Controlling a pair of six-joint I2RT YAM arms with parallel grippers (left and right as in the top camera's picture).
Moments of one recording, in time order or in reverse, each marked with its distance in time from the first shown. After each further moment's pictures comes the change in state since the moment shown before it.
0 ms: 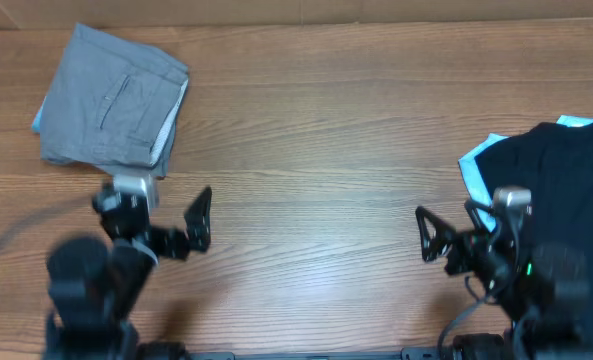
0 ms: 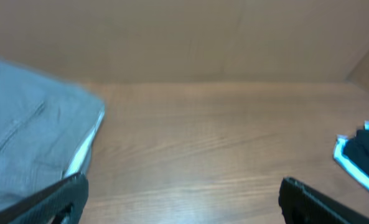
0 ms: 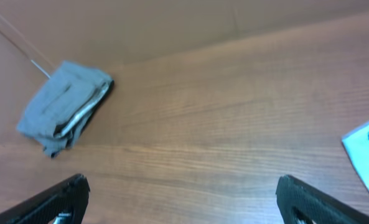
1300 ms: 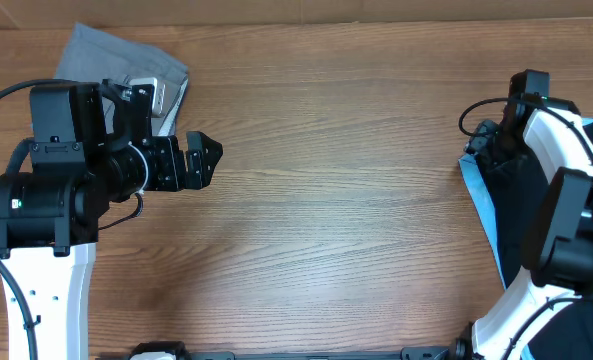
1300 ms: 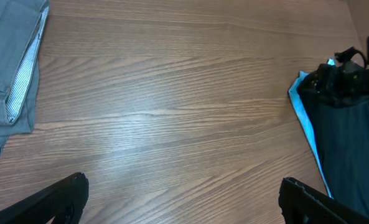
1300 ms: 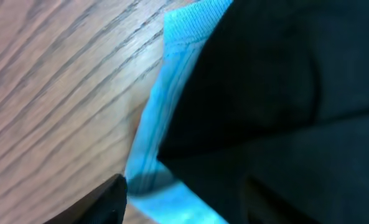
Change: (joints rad) left arm 0.000 0.640 0.720 -0.640 0.147 0.008; right arm -0.260 1.548 0.753 -0.169 0.377 0.105
